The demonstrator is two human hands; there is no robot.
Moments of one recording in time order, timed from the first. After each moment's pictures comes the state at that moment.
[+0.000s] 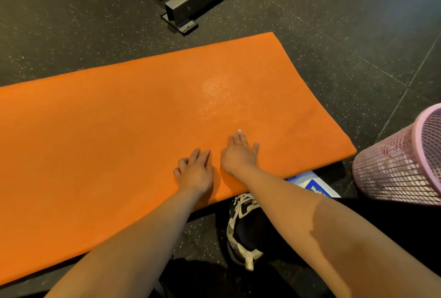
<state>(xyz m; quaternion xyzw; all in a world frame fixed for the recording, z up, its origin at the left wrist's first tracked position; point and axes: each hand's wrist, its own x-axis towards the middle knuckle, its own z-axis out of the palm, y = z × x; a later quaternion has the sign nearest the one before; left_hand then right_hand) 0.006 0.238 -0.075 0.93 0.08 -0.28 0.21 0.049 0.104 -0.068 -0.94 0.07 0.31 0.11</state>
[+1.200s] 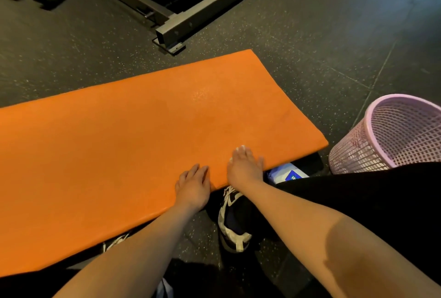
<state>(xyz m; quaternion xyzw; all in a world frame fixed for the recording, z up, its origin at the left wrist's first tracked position) -0.051 0.232 -0.053 0.93 0.01 -0.28 0.24 -0.030 0.066 -0.037 -0.96 0.08 0.26 0.09</state>
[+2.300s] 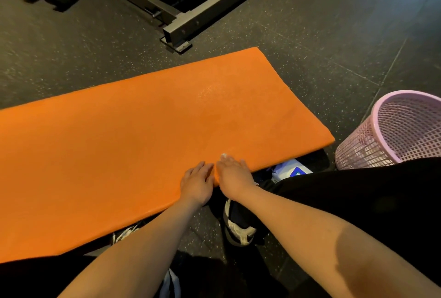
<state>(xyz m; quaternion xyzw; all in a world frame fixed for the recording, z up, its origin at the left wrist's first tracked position) -0.053 0.241 -0.065 0.92 0.01 -0.27 0.28 -0.048 0.094 -0.035 -0.95 -0.07 0.27 0.11</state>
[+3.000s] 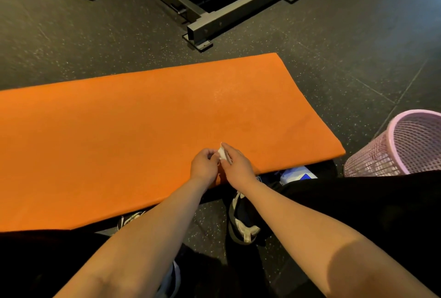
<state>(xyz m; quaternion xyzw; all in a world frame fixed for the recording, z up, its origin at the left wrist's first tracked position) -0.031 0.233 -0.043 0.80 0.20 -0.15 0.55 -0.043 0.115 -0.018 -0.86 0.06 0.20 0.47</state>
